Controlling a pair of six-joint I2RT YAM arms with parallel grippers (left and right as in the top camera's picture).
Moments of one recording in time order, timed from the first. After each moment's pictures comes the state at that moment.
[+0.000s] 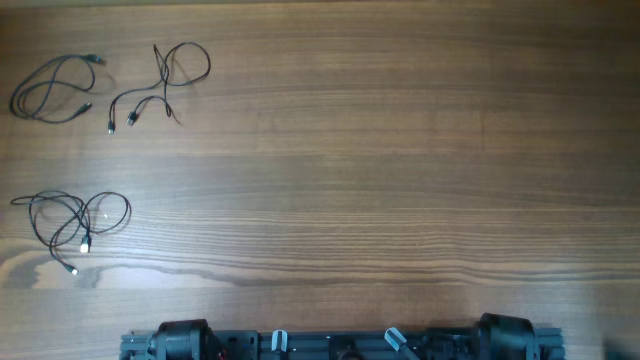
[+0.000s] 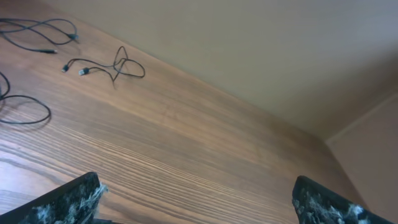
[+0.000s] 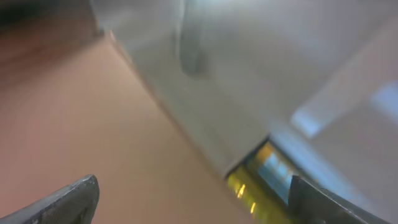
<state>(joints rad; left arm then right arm) 0.05 0.01 1.33 -1.54 0.15 -0.47 -0.15 0.02 0.93 -0.12 -0.67 -0.54</state>
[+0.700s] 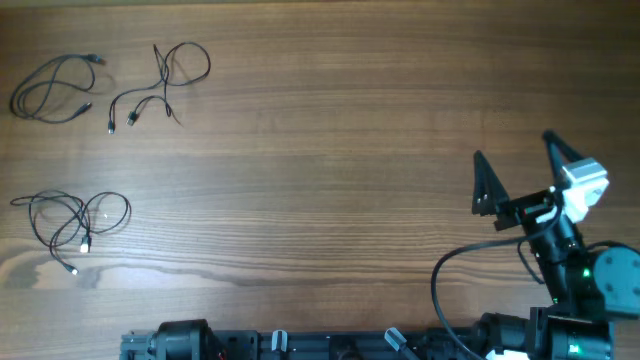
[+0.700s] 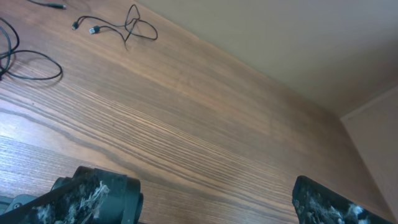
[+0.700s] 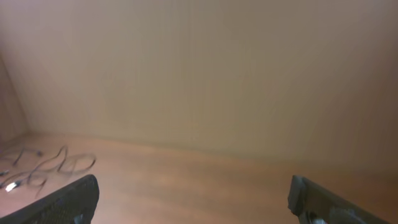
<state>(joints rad) 0.05 0.01 1.33 -1.68 0.15 -0.47 -0.15 0.41 0.58 -0.13 -0.44 0.07</state>
